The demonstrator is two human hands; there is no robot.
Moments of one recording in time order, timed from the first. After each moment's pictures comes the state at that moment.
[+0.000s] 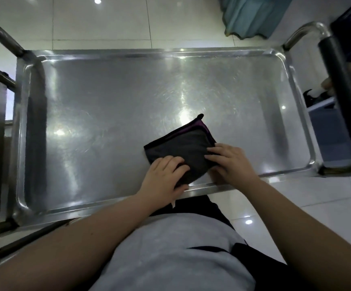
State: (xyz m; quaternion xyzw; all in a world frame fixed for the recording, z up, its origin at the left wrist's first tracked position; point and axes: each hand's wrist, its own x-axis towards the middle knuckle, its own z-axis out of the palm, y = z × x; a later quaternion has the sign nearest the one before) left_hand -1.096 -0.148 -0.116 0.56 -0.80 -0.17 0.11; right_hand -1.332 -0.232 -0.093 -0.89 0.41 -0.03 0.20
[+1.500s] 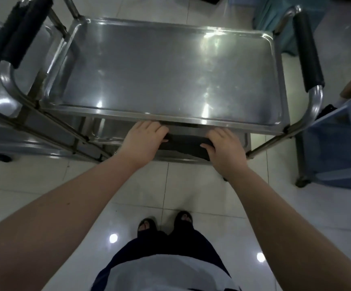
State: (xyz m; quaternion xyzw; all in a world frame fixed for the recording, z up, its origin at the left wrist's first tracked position) left_hand -1.243 0.007 -0.027 0.66 -0.75 0.01 0.08; right_hand -1.472 -0.075 -0.037 -0.89 0.41 -0.11 0.16
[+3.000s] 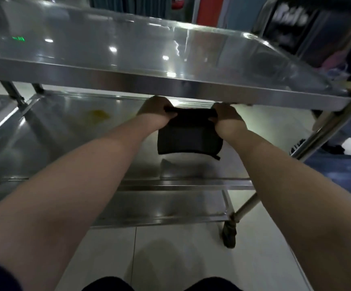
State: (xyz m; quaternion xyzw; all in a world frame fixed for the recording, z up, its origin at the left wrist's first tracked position) left_hand -1.240 -0.244 -0.314 0.71 -0.65 -0.11 0.27; right_hand -1.458 -0.307 -0.322 -0.84 0.52 -0.19 0.00
